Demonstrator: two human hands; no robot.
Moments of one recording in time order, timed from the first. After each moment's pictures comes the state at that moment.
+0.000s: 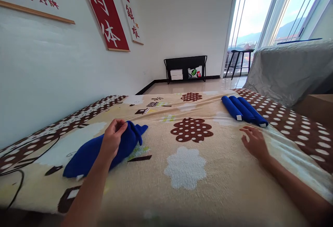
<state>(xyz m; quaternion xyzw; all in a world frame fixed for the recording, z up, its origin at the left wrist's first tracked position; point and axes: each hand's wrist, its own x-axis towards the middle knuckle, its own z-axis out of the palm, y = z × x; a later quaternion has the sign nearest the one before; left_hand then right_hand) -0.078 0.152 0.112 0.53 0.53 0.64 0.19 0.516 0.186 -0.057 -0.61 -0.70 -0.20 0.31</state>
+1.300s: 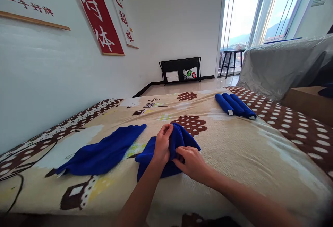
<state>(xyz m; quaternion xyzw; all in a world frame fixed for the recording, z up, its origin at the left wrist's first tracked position) 0.125 0.111 0.076 0.40 0.39 0.65 0.52 0.250 0.061 0.040 -0.41 -0.82 0.17 0.36</state>
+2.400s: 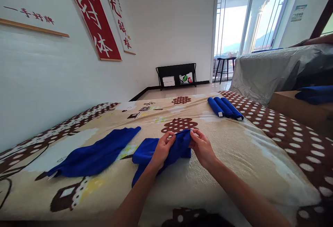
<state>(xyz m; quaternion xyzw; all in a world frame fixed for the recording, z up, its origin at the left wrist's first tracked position) 0.143 0.075 0.065 0.56 0.40 0.48 0.54 0.307 0.061 0.059 -0.27 -0.34 0.64 0.63</state>
